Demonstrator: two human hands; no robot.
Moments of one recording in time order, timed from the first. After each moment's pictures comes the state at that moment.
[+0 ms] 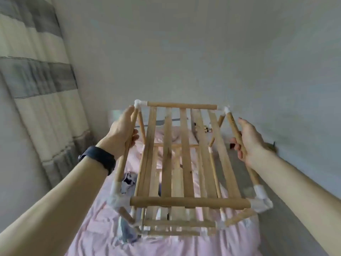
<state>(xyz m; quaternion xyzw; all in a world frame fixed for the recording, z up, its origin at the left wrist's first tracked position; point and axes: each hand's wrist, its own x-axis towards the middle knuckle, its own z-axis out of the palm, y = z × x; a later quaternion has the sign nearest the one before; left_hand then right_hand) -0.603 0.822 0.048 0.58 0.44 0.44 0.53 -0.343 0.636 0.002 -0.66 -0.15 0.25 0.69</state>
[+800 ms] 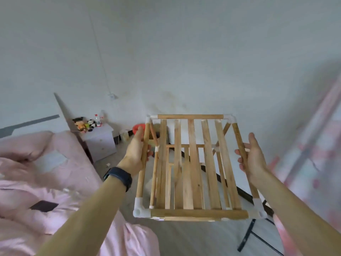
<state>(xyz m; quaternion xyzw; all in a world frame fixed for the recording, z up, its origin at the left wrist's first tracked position) 0.081 0.792 -0.108 0.60 0.25 0.14 0.75 0.181 0.480 -0.134 -0.67 0.11 0.02 0.74</state>
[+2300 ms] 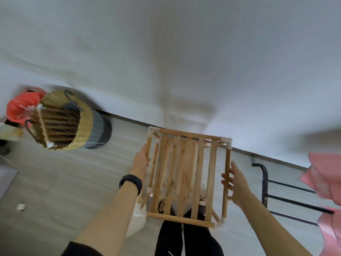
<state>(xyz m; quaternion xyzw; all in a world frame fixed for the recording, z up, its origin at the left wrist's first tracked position) 0.971 0.857 -0.557 0.69 0.35 -0.27 0.58 0.855 0.558 -0.575 -0.49 0.57 0.20 0.63</state>
